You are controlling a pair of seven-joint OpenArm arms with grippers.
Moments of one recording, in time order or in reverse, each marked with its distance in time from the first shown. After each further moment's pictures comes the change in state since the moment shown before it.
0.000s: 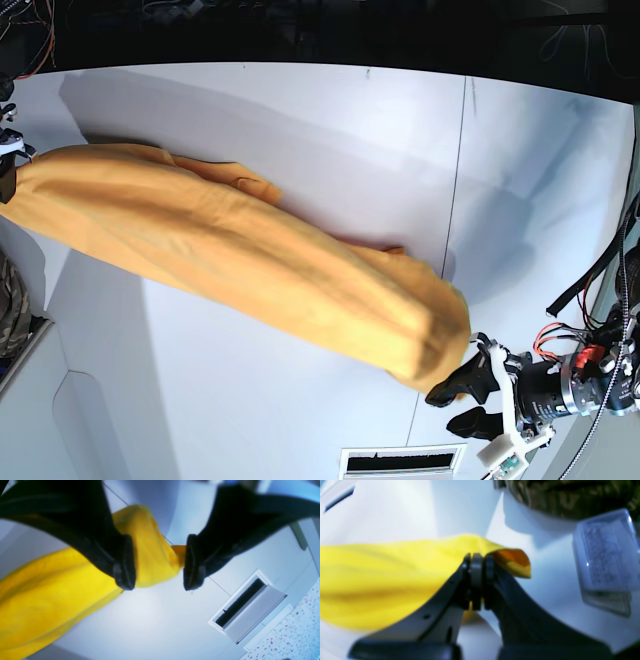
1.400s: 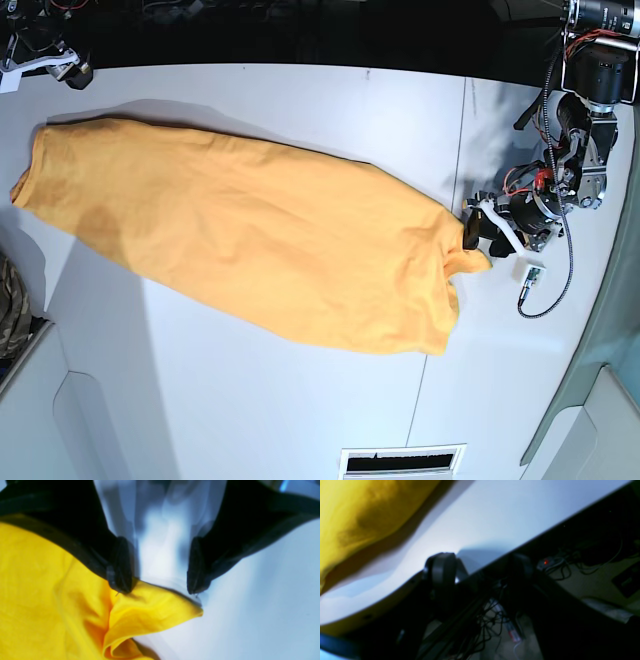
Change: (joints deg) left arm 27.1 14.6 -21.3 -26.7 21.3 7.8 -22.0; right arm -7.2 -3.2 -0.4 -22.8 2.1 -0.4 -3.3
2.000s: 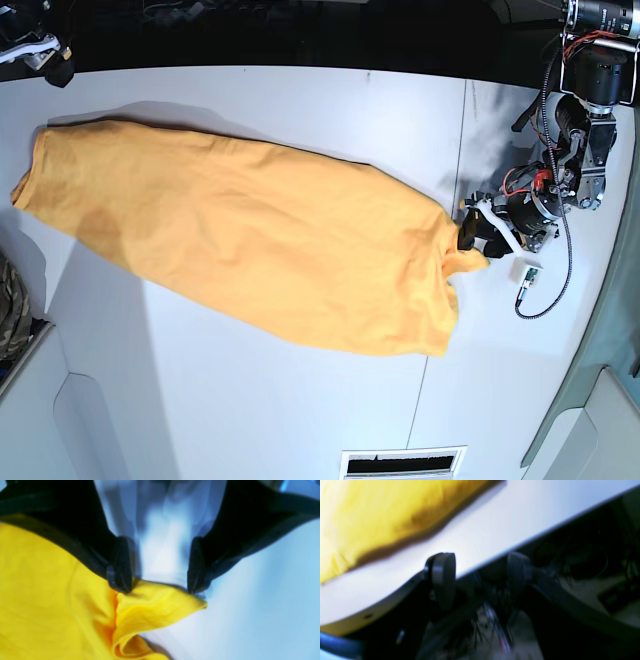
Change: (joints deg) left arm 0.0 0.3 0.0 0.0 -1.8 -4.5 1.0; right arm -7.2 0.2 2.2 12.8 5.7 1.5 -0.8
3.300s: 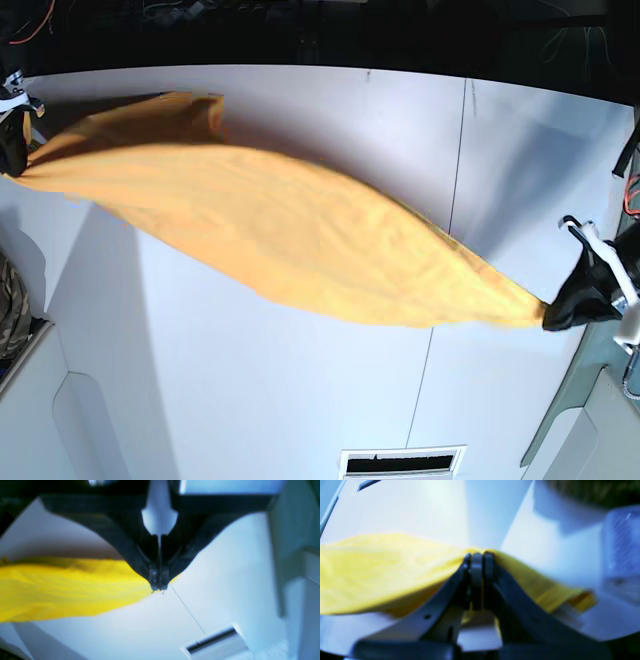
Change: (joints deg) left arm 15.1 -16.6 -21.4 51.0 -24.6 -2.0 21.0; right arm 5.6 1.7 2.3 19.3 3.4 4.3 -2.5
